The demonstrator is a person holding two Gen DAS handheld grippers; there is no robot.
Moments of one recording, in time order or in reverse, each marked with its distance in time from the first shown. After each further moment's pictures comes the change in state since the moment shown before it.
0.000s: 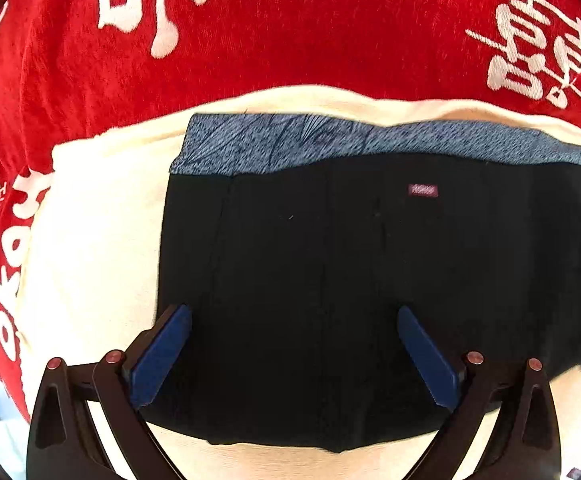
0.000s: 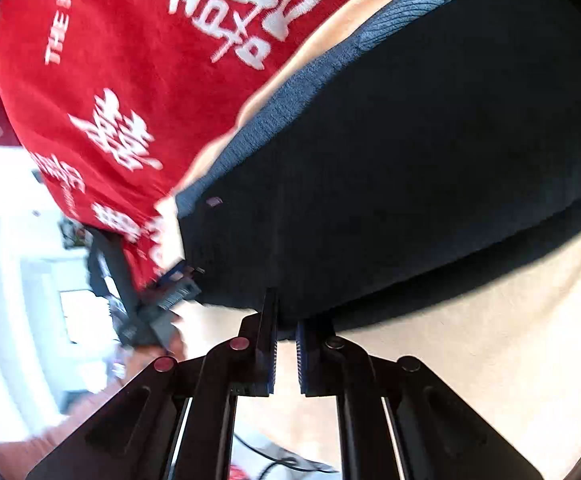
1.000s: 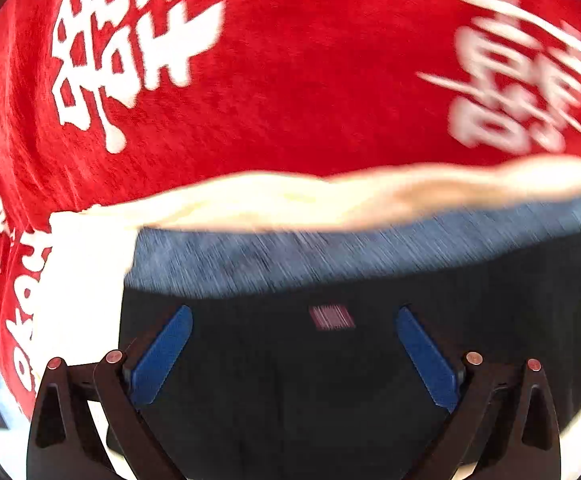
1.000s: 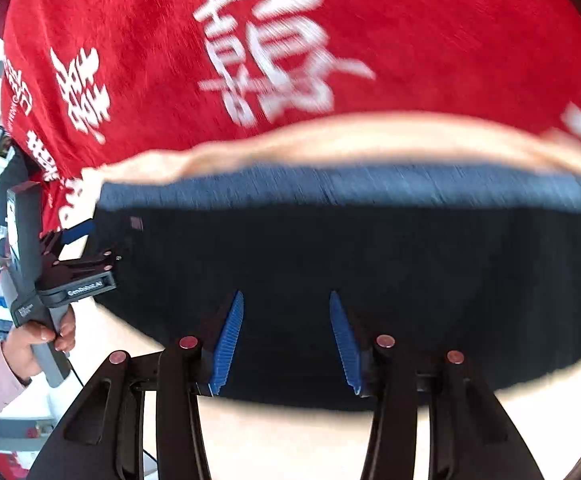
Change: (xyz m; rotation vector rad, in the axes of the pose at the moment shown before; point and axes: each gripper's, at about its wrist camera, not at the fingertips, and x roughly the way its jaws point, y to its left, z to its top) left arm -0.009 -0.079 0.064 -0.003 -0.068 0.089; right arm -0.021 0.054 0.117 -0.401 -0.090 -0.339
